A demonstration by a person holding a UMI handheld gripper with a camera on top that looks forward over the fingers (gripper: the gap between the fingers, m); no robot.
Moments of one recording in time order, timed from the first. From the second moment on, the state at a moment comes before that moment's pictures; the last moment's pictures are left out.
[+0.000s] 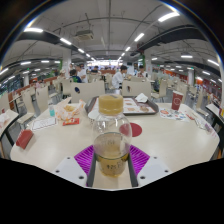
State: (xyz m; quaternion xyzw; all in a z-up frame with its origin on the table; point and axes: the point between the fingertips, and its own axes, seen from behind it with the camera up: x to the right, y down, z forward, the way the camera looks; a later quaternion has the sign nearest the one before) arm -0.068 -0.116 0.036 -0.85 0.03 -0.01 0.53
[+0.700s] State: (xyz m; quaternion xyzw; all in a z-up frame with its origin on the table) arm 0.045 0.002 0.165 -0.76 -0.23 -0.43 0.43
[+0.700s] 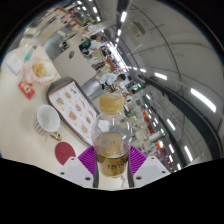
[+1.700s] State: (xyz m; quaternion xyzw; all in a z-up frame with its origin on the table) arm -0.011 0.048 0.185 -0.79 -0.24 -0.27 0.49
